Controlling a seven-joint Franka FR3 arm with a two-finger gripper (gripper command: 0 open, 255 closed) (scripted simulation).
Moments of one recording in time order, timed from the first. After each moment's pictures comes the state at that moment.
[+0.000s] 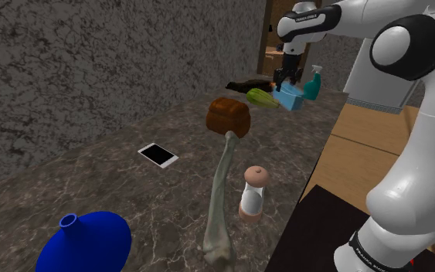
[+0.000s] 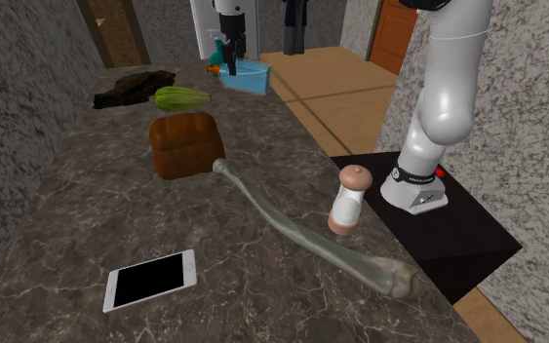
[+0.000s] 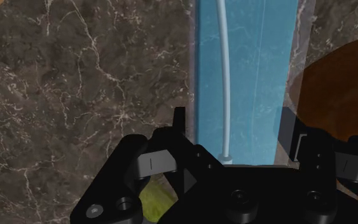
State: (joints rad) arm -0.47 0.23 -0.06 -1.53 0.02 1.78 -0.14
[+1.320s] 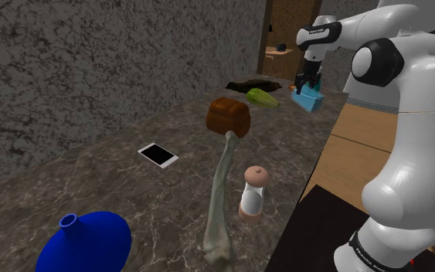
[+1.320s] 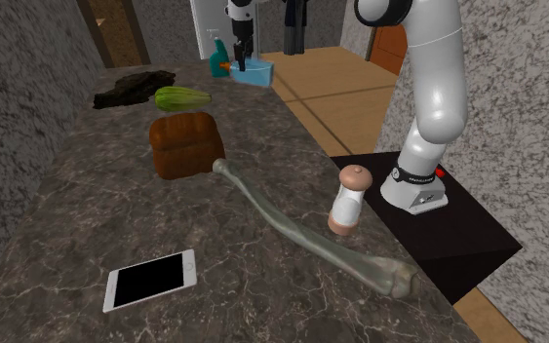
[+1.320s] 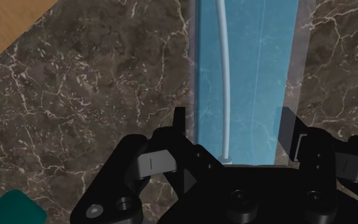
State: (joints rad) arm -0.64 0.47 -0.13 -1.29 0.06 1.77 -0.38
